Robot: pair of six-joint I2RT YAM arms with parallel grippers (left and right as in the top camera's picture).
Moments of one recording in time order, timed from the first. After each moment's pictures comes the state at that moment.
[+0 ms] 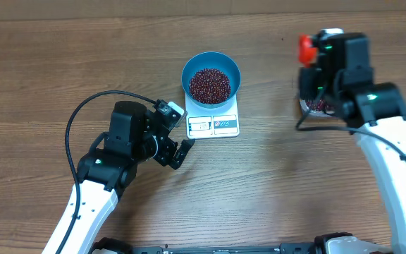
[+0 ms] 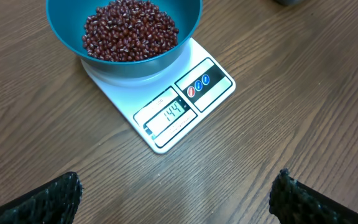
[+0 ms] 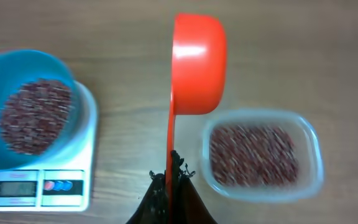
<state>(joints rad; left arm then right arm) -0.30 1.13 0.84 -0.53 0.33 0.23 0.12 1.42 1.43 -0.87 0.05 0.08</state>
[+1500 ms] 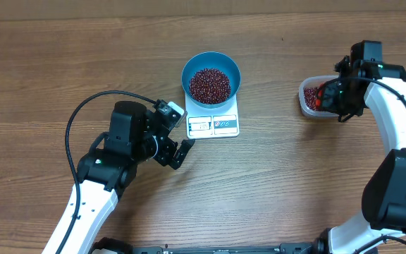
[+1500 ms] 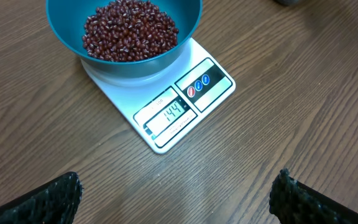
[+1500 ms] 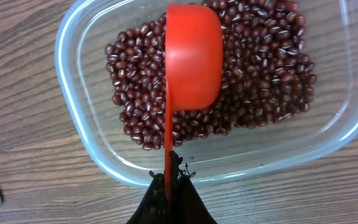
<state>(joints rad) -0.30 1.13 0.84 -0.53 0.33 0.23 -0.16 1.80 1.41 -0.97 -0.09 0.10</state>
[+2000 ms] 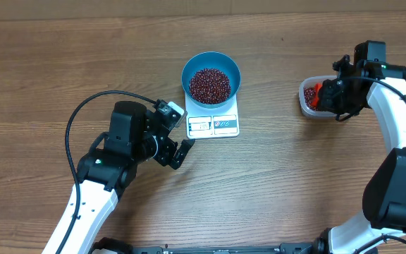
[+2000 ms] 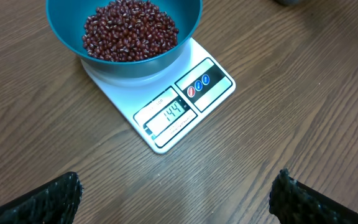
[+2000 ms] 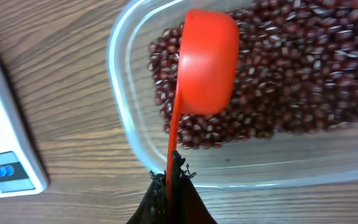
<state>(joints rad) -0.30 1.13 0.84 -0.53 0.33 0.23 -0.17 1.81 1.41 -0.96 -0.26 0.08</state>
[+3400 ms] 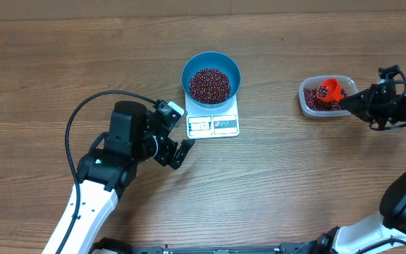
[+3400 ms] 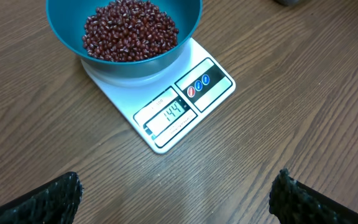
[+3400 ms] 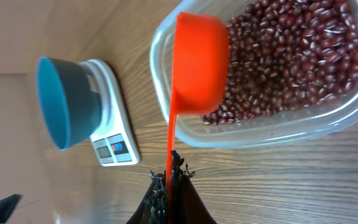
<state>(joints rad) -0.30 1.13 0.84 -0.53 0.33 0.23 -0.52 1.81 1.41 -1.08 -0.80 -0.09</state>
